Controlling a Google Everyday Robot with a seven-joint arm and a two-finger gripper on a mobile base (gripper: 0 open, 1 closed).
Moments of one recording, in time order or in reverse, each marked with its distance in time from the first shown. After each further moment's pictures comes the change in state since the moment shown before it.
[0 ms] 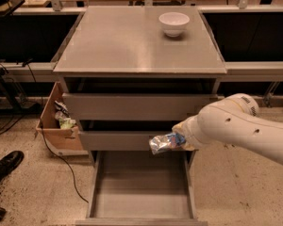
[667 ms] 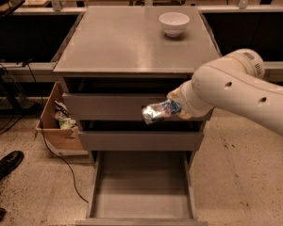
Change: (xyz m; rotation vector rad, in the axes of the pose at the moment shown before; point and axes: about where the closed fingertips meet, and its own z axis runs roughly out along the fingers) arm 0.007 -0.089 -0.082 0.103 0.086 -0.047
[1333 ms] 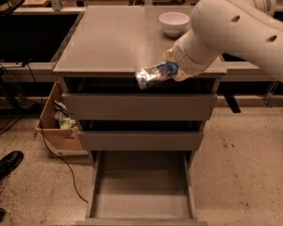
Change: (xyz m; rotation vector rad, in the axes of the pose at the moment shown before) arm 0.025 -0.094 -0.066 0.063 0.013 -0.044
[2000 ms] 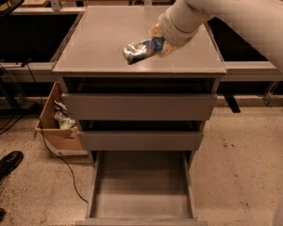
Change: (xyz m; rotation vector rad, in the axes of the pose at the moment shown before) arm 0.011 -0.089 0.032 0.031 -0.125 -0.018
